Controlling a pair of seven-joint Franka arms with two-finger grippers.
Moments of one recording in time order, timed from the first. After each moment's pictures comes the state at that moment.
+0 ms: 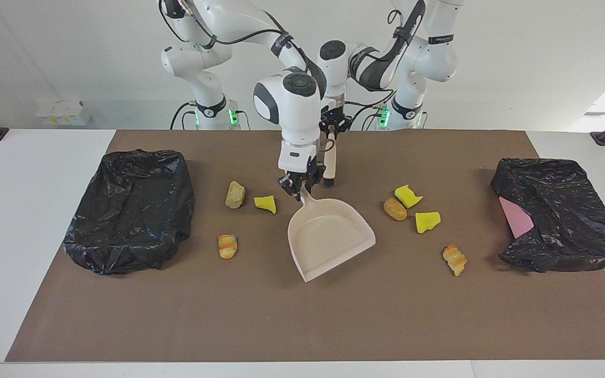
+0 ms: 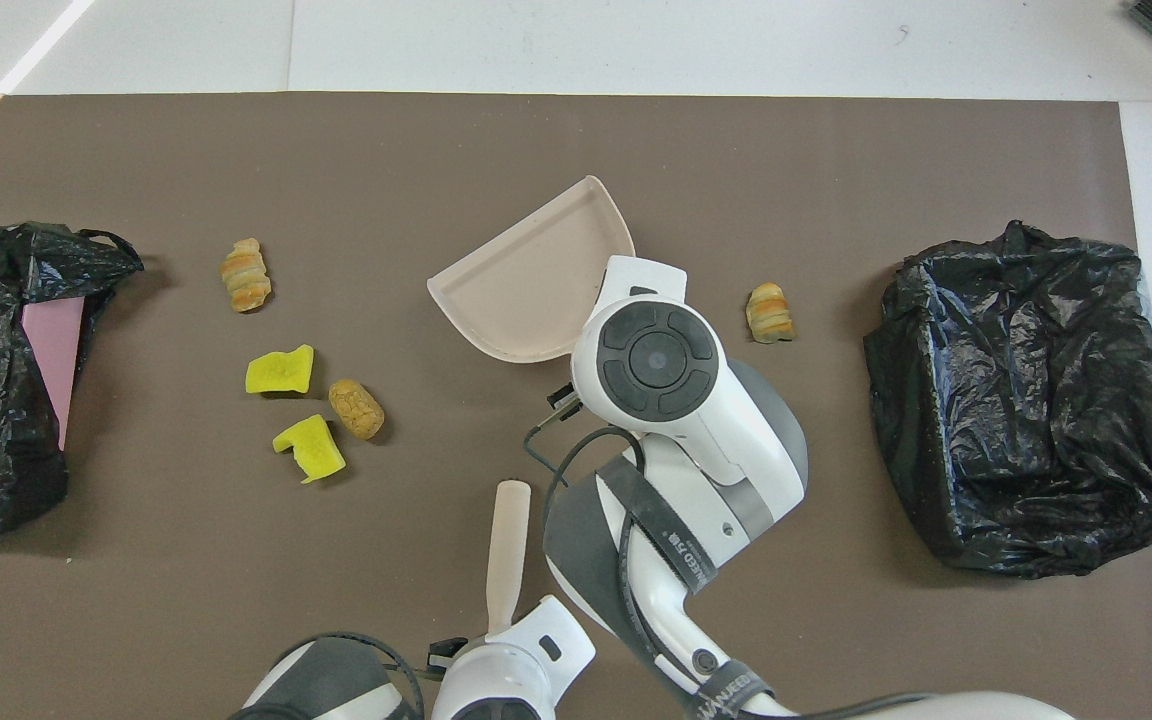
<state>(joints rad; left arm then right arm) -0.79 -0.23 -0.17 -2.52 -0.02 2.20 -0.78 0.51 0.27 0.07 -1.76 -0.08 2.14 0.00</state>
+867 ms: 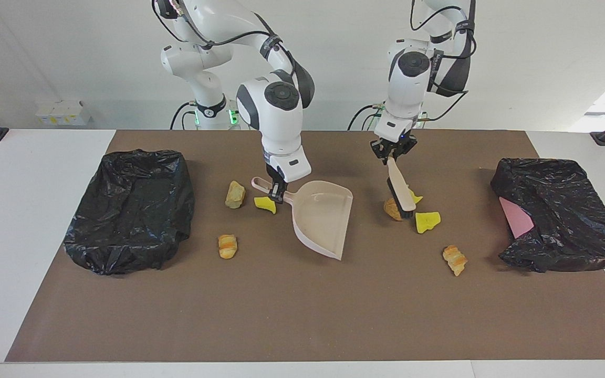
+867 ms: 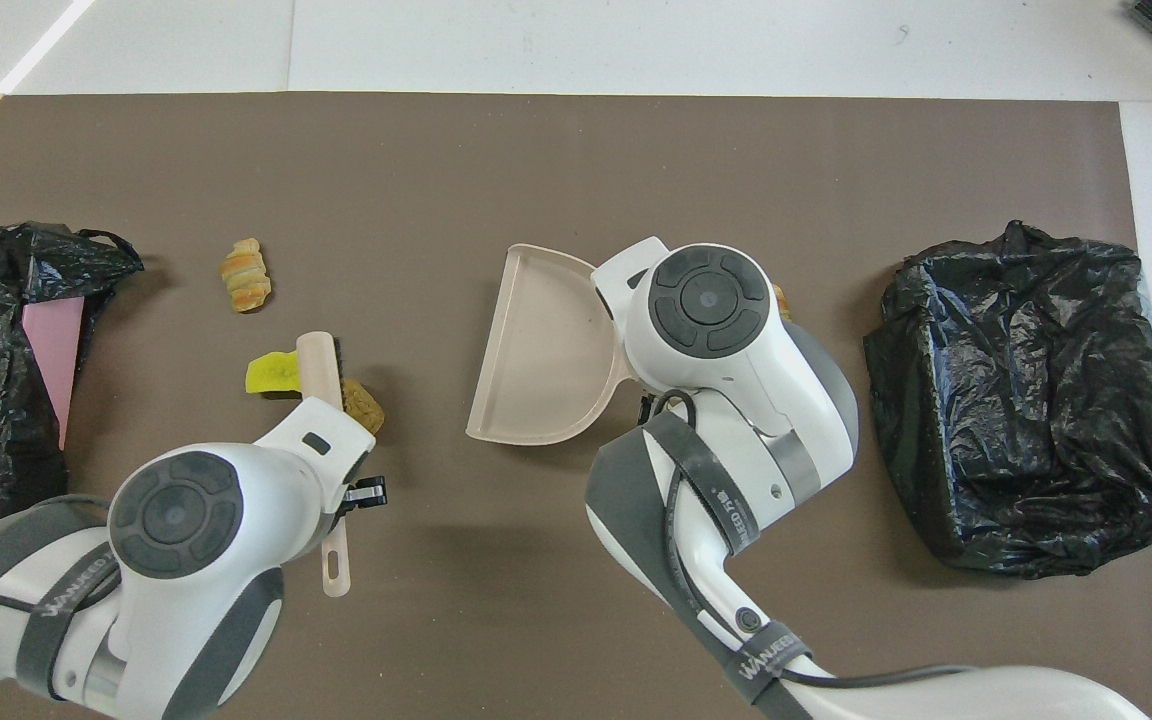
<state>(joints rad) -0.27 -0.25 -0.17 -2.38 0.02 2.10 -0.57 0.45 0.28 0.07 -1.73 -0.09 2.00 -0.79</state>
